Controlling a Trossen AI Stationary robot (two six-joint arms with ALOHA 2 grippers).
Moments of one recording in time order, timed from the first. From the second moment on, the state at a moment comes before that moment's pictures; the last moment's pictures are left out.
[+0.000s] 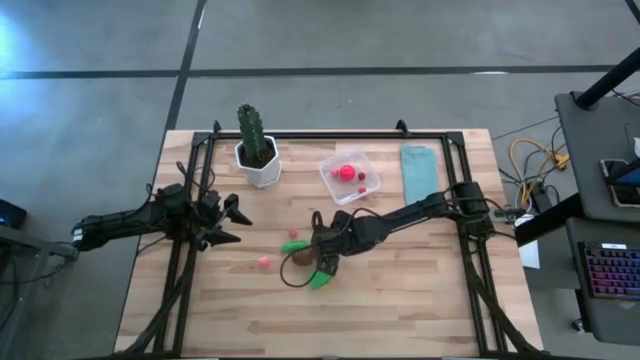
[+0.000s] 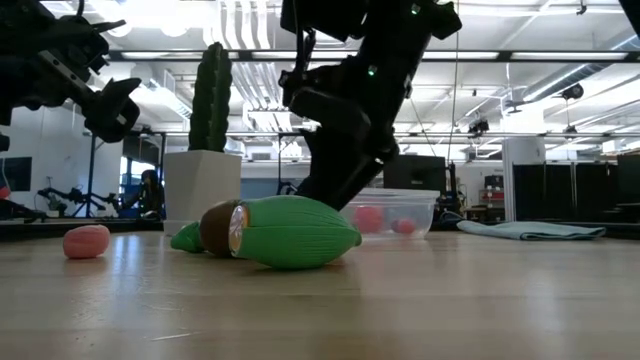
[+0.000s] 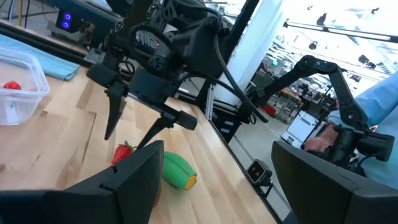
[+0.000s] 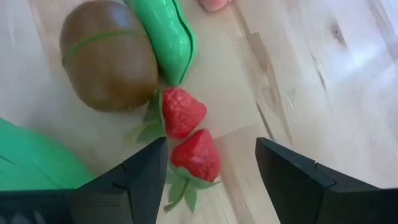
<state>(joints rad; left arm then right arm) 0.18 0.06 0.04 -0.01 0.53 -0.46 0.21 2.05 1.48 -0.59 0.26 0.49</state>
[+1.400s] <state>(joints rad) 0.18 0.06 0.04 -0.01 0.53 -0.46 0.21 2.09 1.46 -0.59 0.23 0.33</state>
